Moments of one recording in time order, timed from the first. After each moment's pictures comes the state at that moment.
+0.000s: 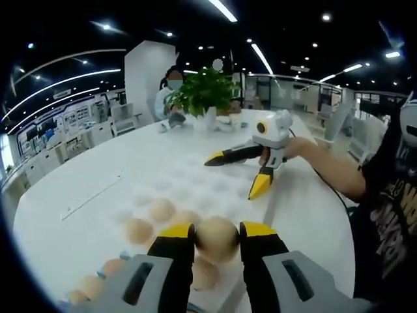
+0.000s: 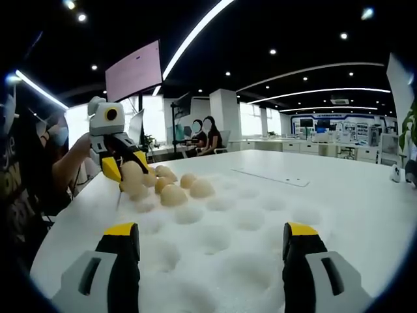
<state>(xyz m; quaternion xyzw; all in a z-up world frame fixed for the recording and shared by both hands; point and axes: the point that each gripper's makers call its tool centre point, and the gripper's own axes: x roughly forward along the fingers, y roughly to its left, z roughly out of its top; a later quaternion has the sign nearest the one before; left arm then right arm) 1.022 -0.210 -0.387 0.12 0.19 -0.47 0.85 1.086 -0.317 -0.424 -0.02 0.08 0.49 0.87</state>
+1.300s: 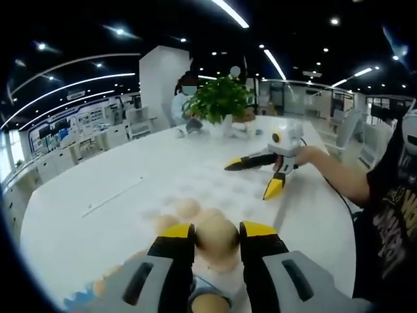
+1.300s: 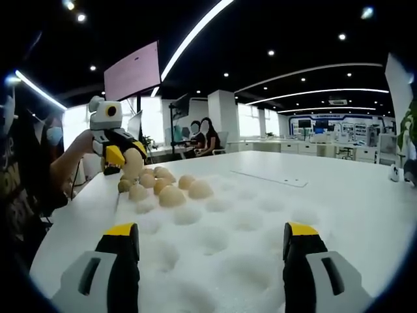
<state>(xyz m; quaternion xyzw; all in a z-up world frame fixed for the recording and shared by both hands) 1.055 -0.160 -0.368 0.10 0.18 -0.43 0.88 1.092 -0.317 -0.423 -0.01 0.08 0.49 0.87</state>
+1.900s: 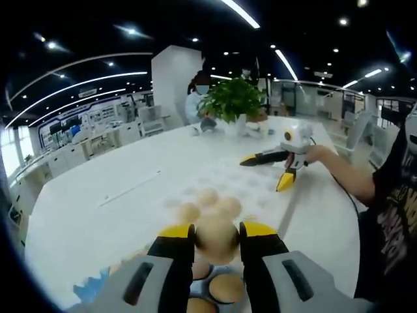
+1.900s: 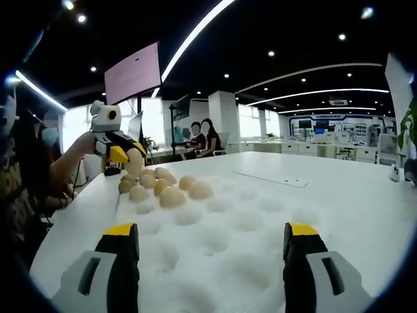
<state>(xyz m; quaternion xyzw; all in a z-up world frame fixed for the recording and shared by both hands) 1.055 -0.123 -0.369 0.10 0.18 -0.39 0.90 1.092 -0.317 -0.423 -0.01 0.07 0.49 0.87</state>
